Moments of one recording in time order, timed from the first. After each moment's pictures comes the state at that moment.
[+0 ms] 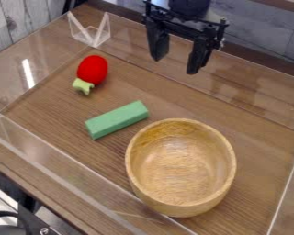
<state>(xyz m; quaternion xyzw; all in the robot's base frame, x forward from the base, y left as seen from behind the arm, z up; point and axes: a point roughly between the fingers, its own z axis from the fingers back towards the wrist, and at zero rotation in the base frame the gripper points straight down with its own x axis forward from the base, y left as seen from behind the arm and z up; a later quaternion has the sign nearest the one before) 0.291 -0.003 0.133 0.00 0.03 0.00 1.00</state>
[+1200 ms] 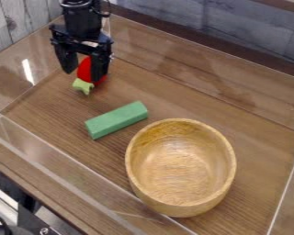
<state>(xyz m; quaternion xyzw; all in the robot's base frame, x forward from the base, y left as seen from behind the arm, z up) 0.269 0.141 0.071 0.00 0.02 0.07 1.00</state>
